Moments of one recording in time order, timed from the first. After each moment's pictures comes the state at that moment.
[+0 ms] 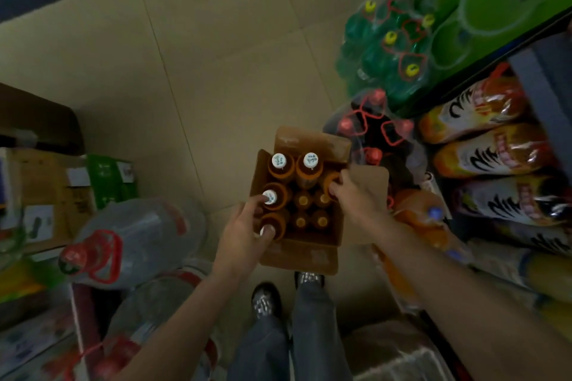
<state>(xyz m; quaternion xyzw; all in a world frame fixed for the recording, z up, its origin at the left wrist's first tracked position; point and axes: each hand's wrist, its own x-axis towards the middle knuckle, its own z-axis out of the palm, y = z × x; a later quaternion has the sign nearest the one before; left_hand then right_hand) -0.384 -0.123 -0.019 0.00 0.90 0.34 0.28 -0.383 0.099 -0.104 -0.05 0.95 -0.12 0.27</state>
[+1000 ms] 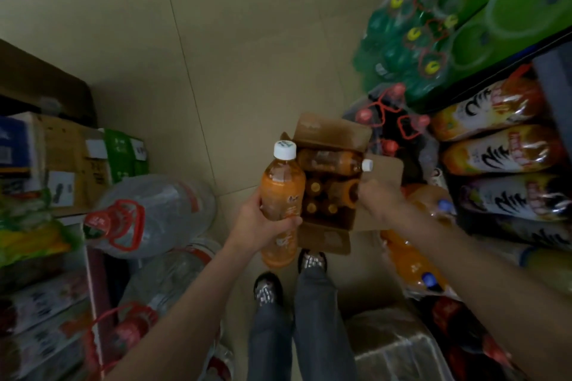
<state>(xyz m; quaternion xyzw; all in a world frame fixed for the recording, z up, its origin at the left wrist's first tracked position) -0.376 -0.151 0.002 -0.15 0.79 0.47 0.37 -0.376 0.081 -0.072 0.00 0.91 -0.04 0.42</state>
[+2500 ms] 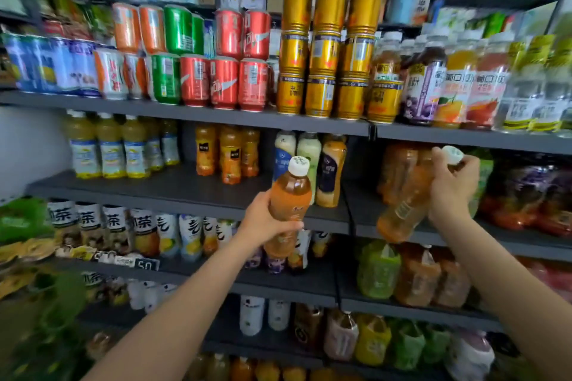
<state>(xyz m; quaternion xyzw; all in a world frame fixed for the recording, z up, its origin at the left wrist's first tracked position) 0.104 0.195 0.547 0.62 0.57 0.47 0.27 0.379 0.236 0.617 0.51 0.40 -0.17 -0.75</state>
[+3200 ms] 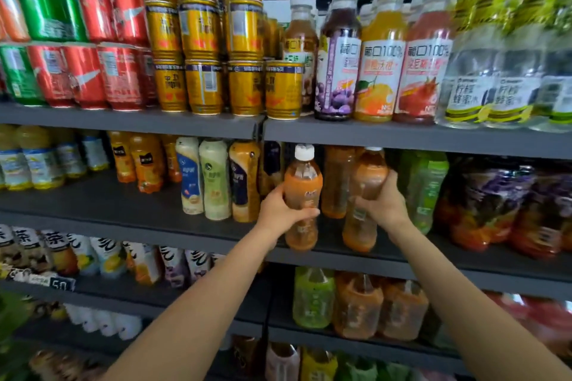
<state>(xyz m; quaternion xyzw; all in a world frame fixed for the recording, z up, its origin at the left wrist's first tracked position) 0.339 0.364 0.551 0.55 0.61 0.48 0.29 0.532 0.403 0.567 0.59 0.61 -0.27 -0.45</state>
